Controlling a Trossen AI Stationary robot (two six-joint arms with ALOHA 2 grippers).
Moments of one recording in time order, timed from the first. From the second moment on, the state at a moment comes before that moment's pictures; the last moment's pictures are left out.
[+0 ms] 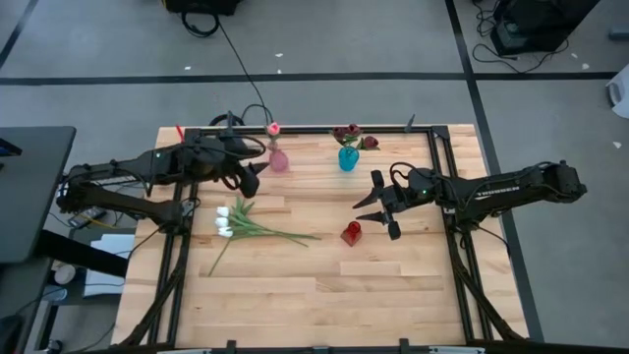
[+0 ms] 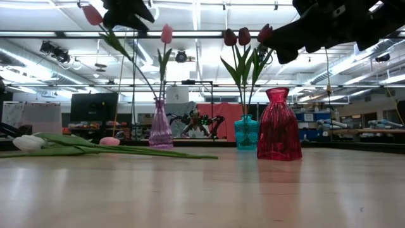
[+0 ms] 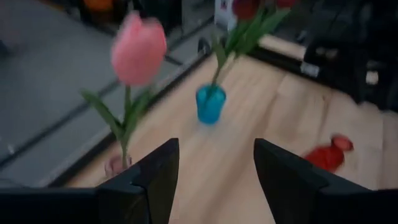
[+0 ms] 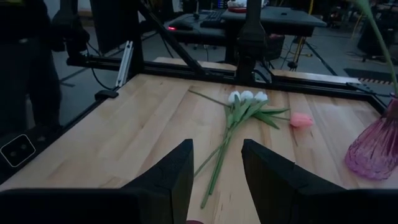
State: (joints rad) left arm 0.12 0.98 1.08 -0.58 -0.38 -0.29; right arm -0.07 1.03 0.44 0.37 -0.28 -0.09
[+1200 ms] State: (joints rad) left arm 0.26 1.19 1.08 -0.68 -0.23 -0.26; right arm -0.07 1.03 0.44 0.40 -0.28 -0.08
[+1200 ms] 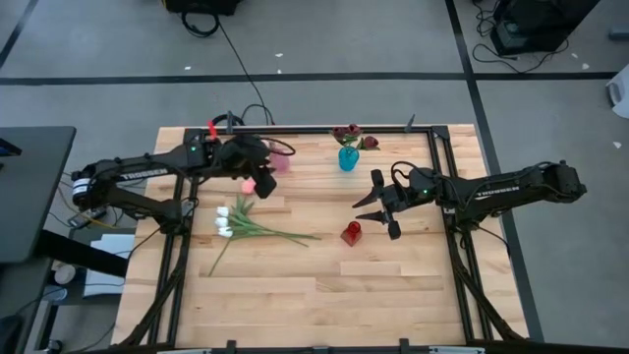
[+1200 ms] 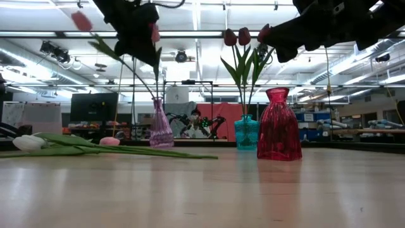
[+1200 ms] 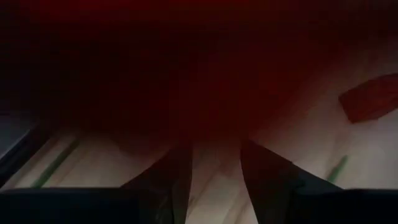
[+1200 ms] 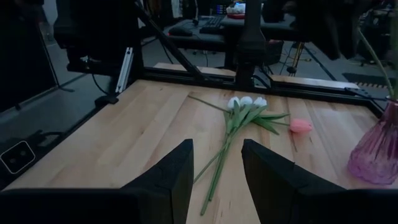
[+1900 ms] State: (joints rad) left arm 0.27 1.19 1.15 -0.44 -0.10 -0.17; right arm -0.07 1.03 0.44 0.40 -0.28 -0.07
